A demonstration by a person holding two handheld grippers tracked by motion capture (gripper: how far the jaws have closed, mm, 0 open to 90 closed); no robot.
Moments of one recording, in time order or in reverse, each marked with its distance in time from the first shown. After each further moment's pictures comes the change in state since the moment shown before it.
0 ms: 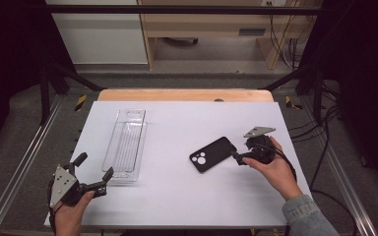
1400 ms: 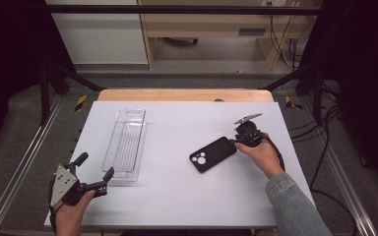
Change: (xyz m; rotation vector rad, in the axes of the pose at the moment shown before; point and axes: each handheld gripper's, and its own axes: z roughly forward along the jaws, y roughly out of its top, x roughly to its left) left arm 0.001 -0.001 0.002 0.005 -0.005 -0.004; right arm -0.021 0.026 0.056 0.112 0.042 0.095
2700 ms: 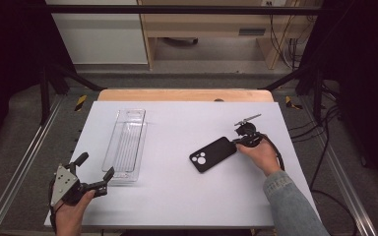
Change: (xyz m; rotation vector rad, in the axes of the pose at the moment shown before) left arm 0.000 0.000 0.001 0.001 -0.003 -0.002; right arm -0.009 -0.006 0.014 0.066 0.054 0.031
